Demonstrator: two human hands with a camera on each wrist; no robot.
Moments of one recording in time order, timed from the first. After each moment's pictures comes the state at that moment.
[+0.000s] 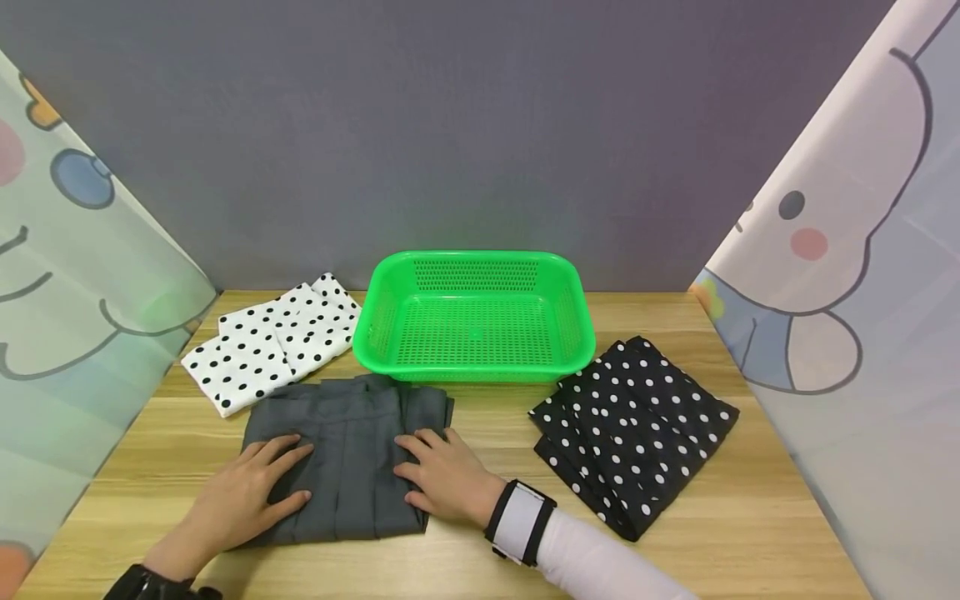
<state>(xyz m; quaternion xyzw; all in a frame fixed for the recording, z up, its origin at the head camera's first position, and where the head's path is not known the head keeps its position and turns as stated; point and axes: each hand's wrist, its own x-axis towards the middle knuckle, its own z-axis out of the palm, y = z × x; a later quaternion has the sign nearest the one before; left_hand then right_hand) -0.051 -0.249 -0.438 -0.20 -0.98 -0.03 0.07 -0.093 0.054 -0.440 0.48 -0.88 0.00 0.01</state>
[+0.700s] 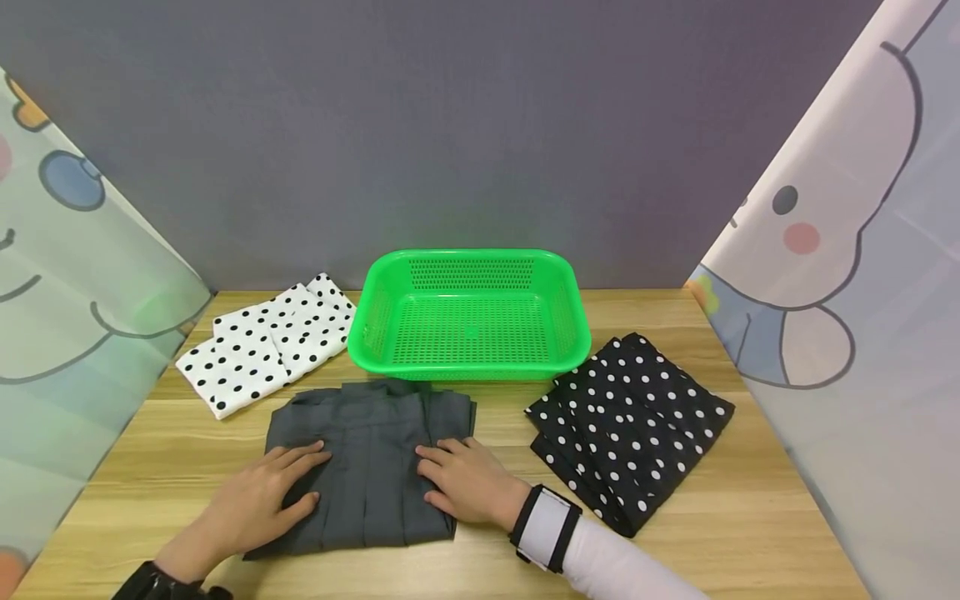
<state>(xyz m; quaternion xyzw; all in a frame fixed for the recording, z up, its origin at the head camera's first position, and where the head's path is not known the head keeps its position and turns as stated) -0.052 -0.226 -0.432 -0.23 -0.97 -0.06 0.04 -0.087 0.083 -0.442 0.46 -0.89 0.03 -0.03</state>
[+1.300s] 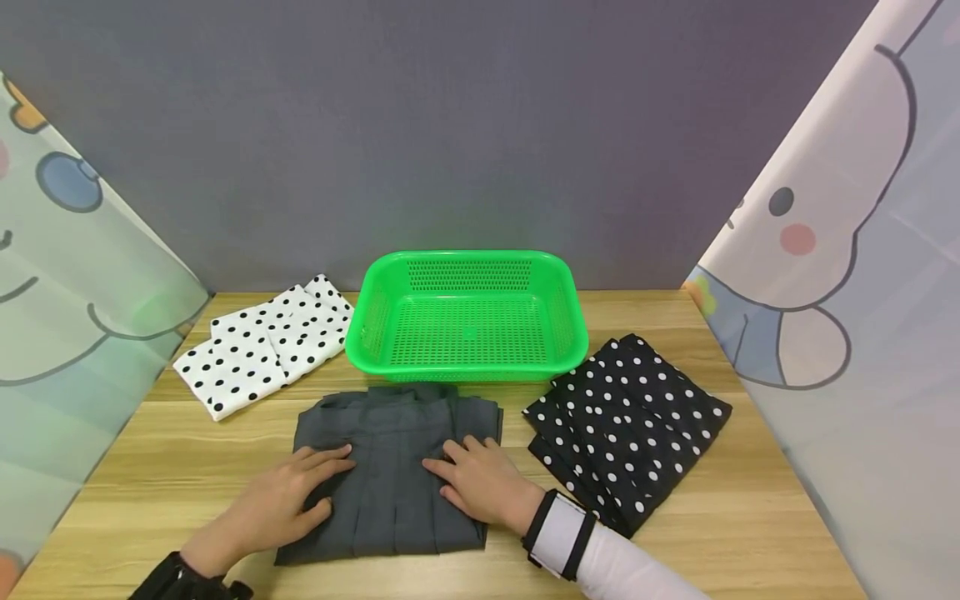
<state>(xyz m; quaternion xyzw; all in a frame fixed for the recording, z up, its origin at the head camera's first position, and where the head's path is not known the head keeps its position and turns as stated) -0.058 -0.203 -0.429 -0.28 -0.95 -0.11 -0.02 -0.085 0.102 -0.439 0.45 -0.89 -0.01 0.03</state>
